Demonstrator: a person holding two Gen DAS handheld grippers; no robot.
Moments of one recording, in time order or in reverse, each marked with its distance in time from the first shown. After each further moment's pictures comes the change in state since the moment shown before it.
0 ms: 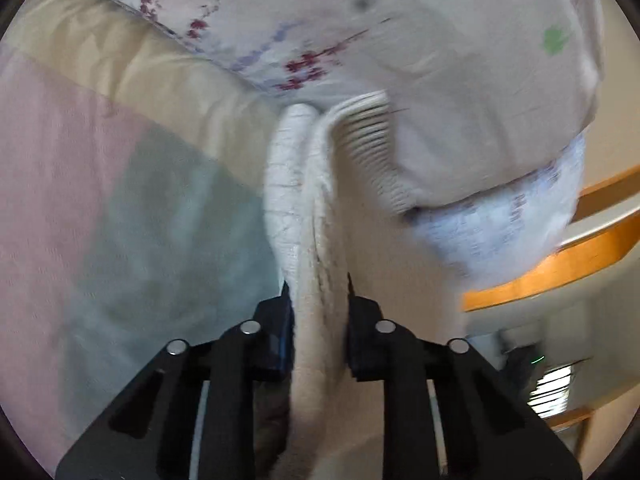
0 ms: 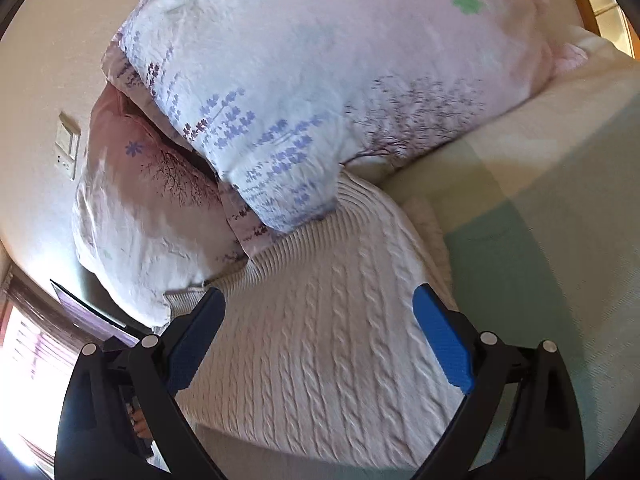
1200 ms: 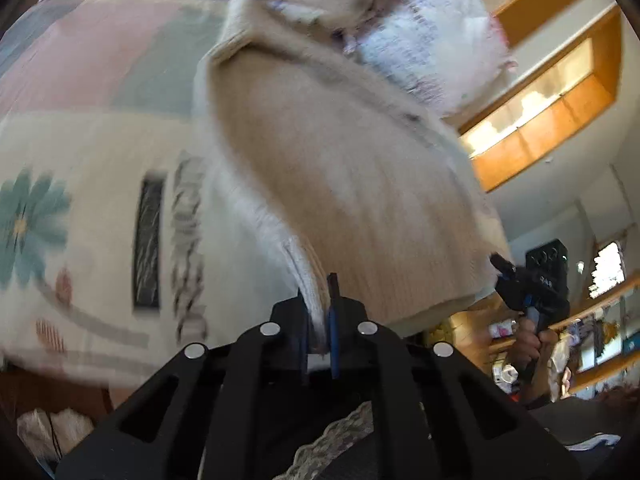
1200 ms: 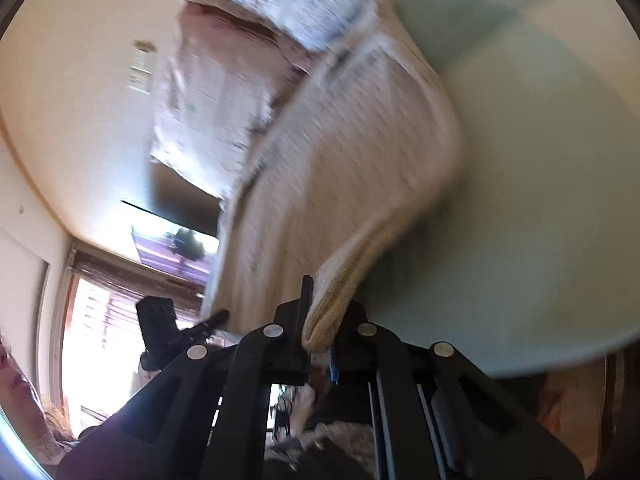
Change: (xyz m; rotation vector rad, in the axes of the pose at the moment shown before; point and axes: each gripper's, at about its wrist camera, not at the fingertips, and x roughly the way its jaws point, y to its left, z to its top) left arm -0.119 -0.020 -0.242 0.388 0.146 0.128; right arm -0.141 -0.005 -0.195 0.087 0.200 0.262
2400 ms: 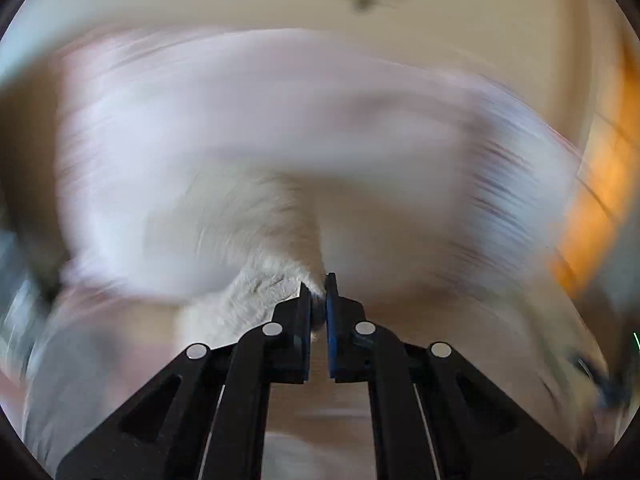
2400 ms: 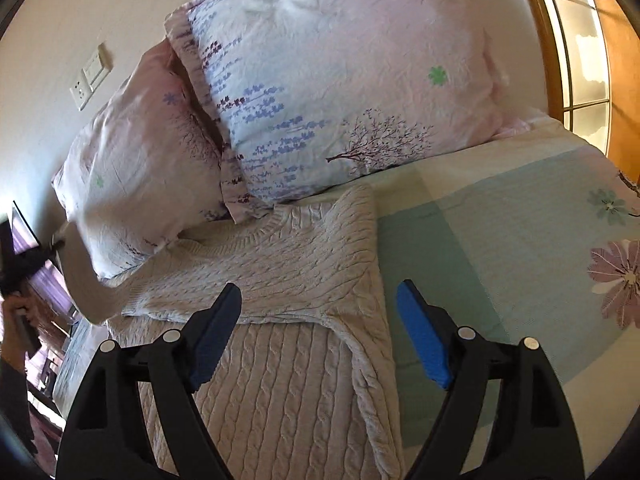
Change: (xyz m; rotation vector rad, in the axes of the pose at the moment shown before) left arm -0.007 -0.066 0.240 0.336 -0.418 0.334; right arm 0.052 0.022 0.140 -0.345 -0.294 -0.500
